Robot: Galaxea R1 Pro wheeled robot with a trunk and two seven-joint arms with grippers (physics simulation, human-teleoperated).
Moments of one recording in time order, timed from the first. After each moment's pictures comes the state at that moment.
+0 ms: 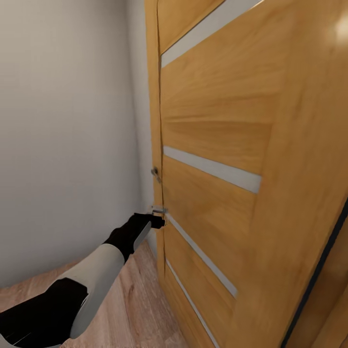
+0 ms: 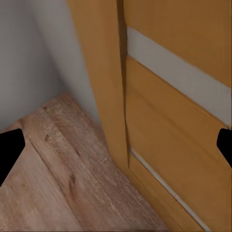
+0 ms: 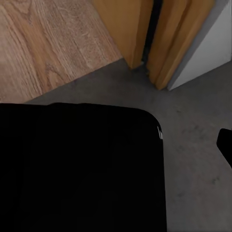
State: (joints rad) left arm -1.01 -0.17 -0.27 -0.49 0.14 0.51 0.14; right arm 0.28 0.00 0.00 0.07 0.06 -1.04 0.00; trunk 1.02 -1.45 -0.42
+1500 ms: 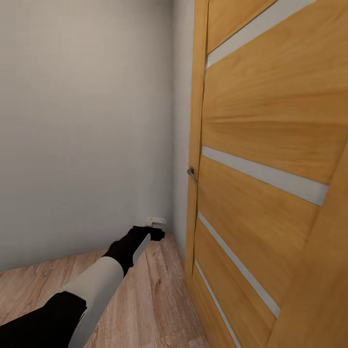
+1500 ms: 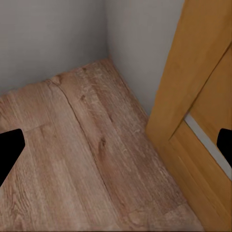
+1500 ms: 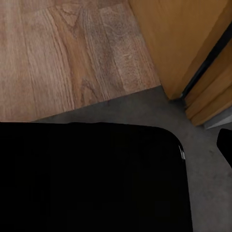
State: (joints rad) left arm -0.93 -0.17 -0.26 -0.48 0.17 0.48 0.14; right arm 0.24 0.04 0.00 0.07 0.05 -1.04 0.00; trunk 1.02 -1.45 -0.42
